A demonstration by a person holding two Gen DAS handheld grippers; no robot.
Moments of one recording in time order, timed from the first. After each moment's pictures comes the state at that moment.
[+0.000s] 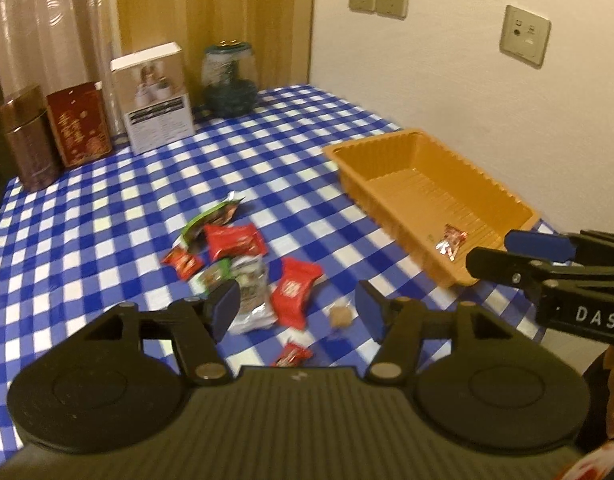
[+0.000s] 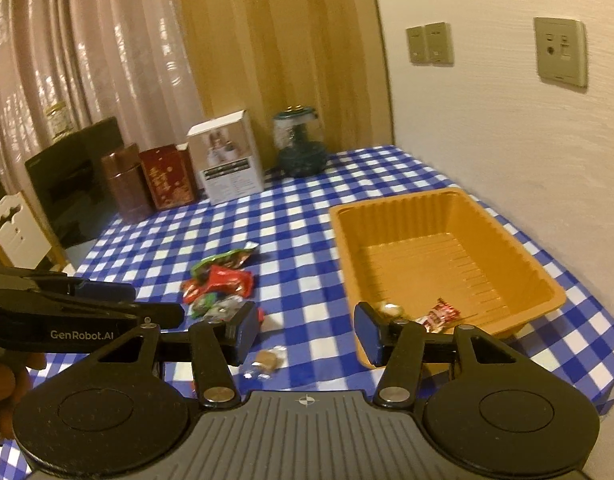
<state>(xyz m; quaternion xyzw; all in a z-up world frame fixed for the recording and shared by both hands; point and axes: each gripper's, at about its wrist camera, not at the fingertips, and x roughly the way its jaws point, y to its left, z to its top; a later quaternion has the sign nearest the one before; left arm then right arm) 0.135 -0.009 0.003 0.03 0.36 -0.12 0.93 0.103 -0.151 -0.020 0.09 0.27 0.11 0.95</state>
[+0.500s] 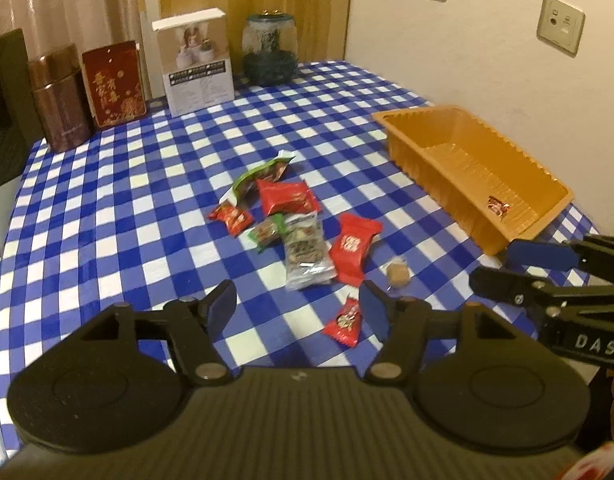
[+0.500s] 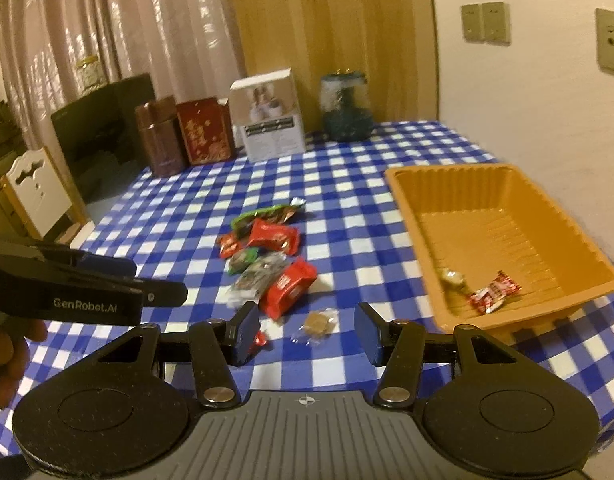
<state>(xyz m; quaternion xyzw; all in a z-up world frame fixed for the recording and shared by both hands) 0.128 0.037 -0.027 0.02 0.38 -0.09 0.92 0.108 -0.102 -0.053 0.06 0.31 0.16 0.94</state>
